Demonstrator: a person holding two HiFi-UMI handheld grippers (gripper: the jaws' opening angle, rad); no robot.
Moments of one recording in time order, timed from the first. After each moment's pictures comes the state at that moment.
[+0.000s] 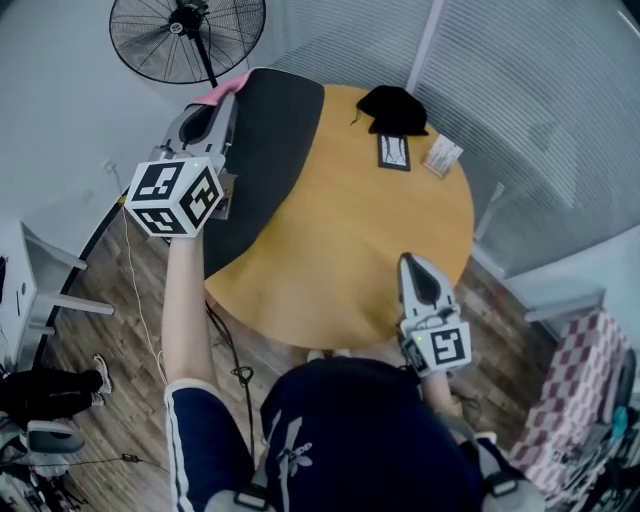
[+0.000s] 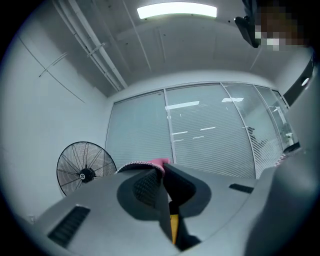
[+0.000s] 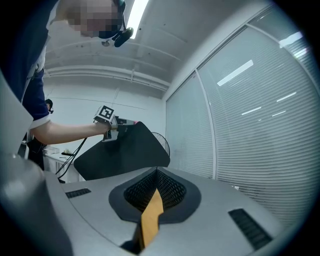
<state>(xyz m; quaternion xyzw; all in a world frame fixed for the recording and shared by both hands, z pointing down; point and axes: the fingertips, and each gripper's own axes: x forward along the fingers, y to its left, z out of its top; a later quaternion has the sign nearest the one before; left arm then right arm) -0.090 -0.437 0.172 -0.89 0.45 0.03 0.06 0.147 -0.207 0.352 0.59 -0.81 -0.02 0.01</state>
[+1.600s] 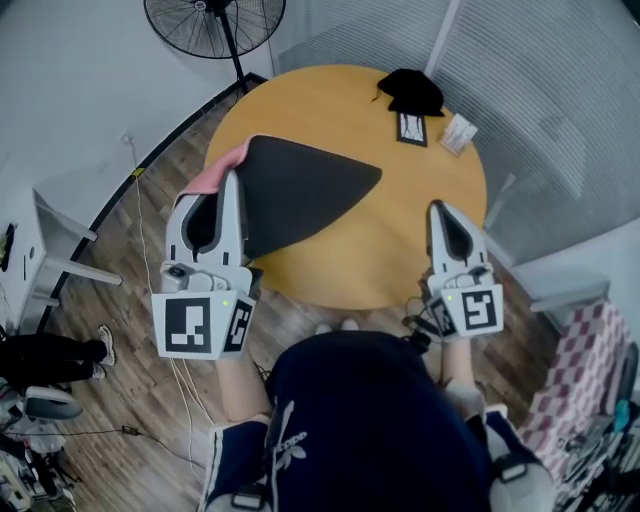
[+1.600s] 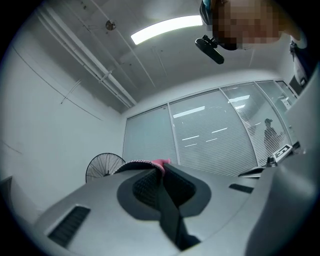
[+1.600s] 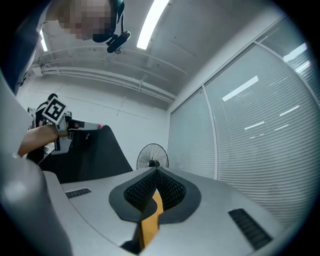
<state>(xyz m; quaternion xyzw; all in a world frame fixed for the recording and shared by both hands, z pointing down) -0.149 -0.212 0.183 -0.84 0.53 0.06 0.09 0.127 -0.183 0.281 0.59 -0.80 -0.09 0.00</state>
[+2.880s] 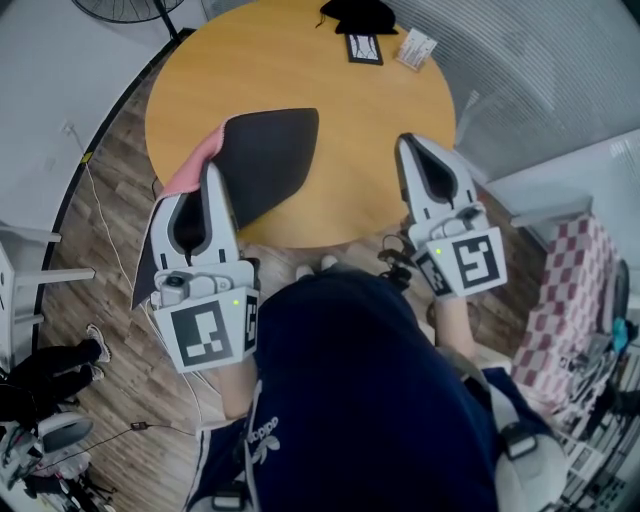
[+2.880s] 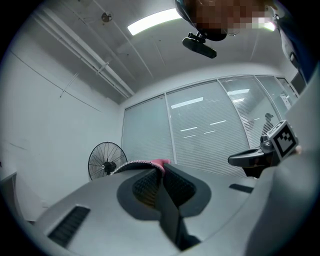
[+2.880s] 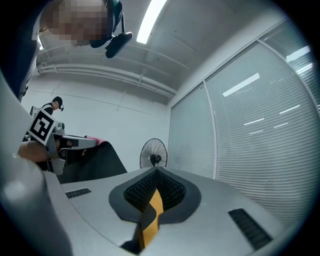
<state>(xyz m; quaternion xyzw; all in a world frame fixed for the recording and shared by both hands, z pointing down) -0.116 -0.178 0.254 -0.85 0.53 0.00 0.06 0.110 -0.152 0.279 0.60 -0.80 -0.06 0.03</state>
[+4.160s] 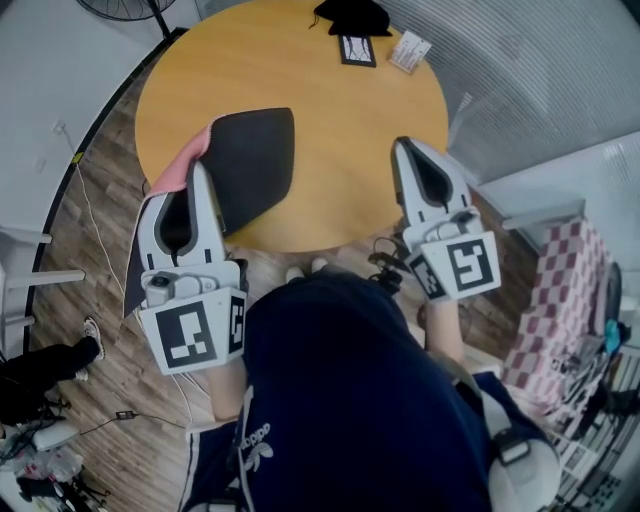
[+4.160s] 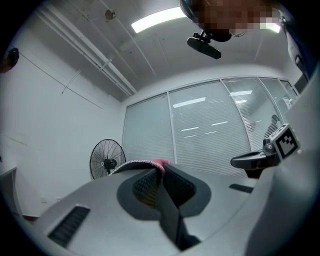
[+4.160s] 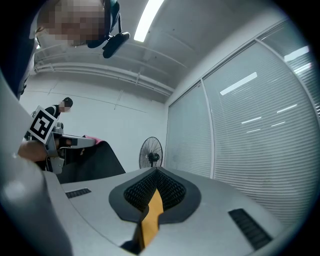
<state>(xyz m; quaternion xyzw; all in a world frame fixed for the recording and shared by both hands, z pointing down) -0.116 -0.186 0.258 -0.85 0.53 0.01 0.05 0.121 -0.155 0.286 0.61 -0.79 -0.05 0.03</state>
